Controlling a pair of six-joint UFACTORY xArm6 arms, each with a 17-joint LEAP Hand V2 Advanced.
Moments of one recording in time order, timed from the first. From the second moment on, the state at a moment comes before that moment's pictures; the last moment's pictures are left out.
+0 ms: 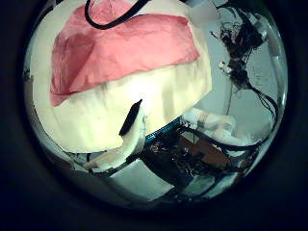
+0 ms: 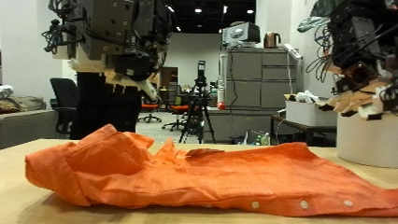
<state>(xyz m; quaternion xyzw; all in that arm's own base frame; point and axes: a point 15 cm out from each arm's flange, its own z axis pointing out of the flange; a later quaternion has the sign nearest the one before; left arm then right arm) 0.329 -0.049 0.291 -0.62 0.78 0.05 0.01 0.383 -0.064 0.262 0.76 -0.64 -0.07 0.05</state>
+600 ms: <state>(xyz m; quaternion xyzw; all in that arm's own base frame) 0.317 -0.047 0.277 -0.62 0.78 0.08 0.01 0.397 -0.110 0.183 0.78 -0.60 -0.13 0.12</state>
